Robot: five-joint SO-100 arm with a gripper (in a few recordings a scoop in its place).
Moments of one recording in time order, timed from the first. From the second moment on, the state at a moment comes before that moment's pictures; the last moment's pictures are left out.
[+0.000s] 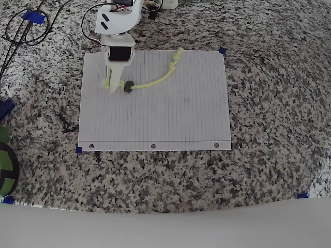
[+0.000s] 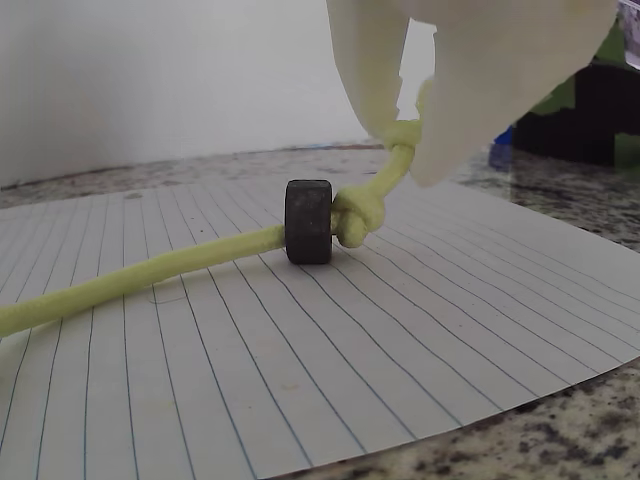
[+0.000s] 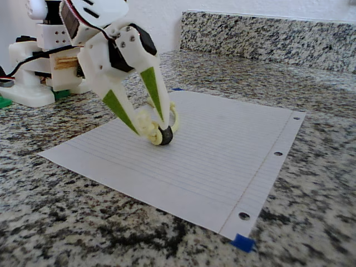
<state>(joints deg) 16.7 116.5 157.2 7.7 -57.5</state>
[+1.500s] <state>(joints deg) 25.9 151.9 157.1 26.6 -65.8</state>
